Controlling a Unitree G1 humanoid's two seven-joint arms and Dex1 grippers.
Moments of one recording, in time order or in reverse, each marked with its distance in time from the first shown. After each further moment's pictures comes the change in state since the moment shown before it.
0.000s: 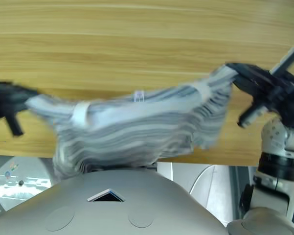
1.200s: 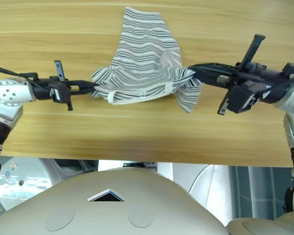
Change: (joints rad) left arm -0.089 0.016 -0.520 0.560 0.471 -0.560 0.395; right arm 0.131 -0.392 0.247 -0.142 -0.239 -0.143 -0.318
